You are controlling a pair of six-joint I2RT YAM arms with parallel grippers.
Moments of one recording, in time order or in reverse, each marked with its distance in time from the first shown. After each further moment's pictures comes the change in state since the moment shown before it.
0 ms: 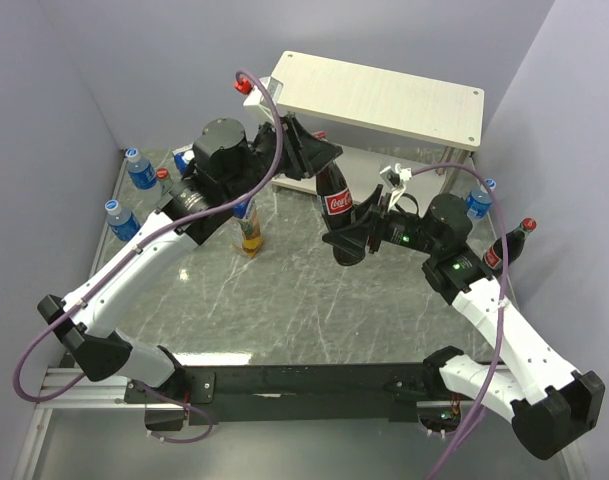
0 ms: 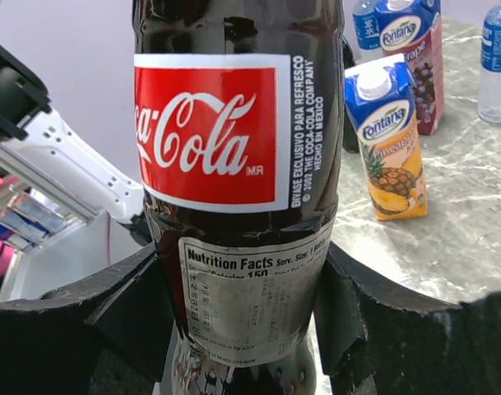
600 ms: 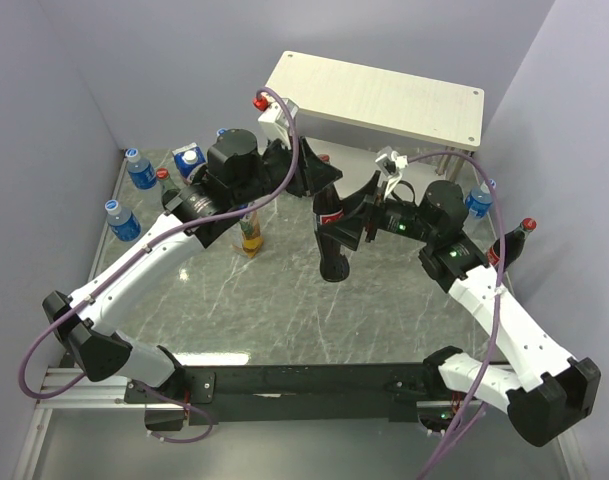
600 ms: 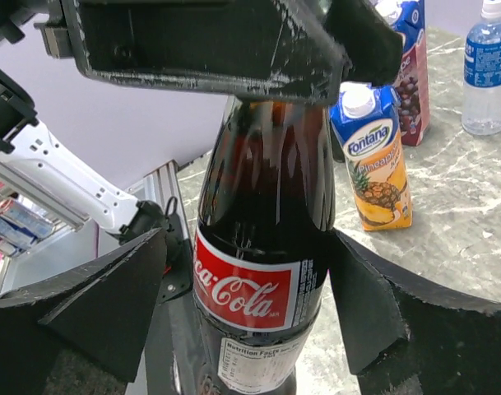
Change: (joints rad) left arm 0.007 -0.005 -0.106 -0.016 0.084 0.070; right arm 0.004 0.071 0.078 -0.033 0.006 -0.043
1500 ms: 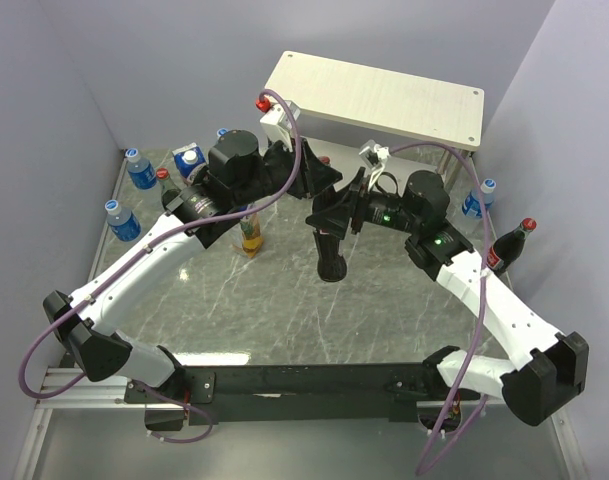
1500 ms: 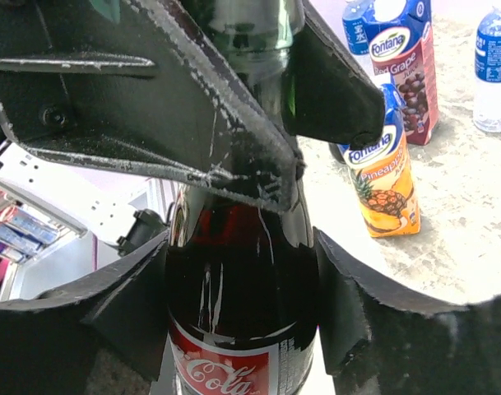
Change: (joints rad) left arm -0.005 0.000 -0.005 -0.002 0.003 0.031; right arm 0.050 0.116 0.063 0.021 0.042 0.014
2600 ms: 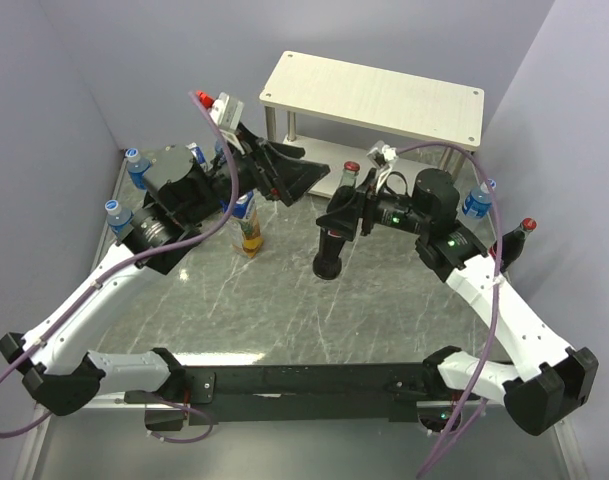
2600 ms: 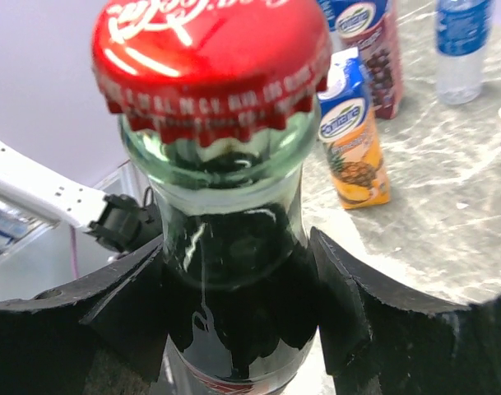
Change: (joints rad) left arm -0.002 -0.212 -0.066 0.148 0.011 -0.026; right arm -0.035 -0.042 0.050 -0.192 0.028 -0.091
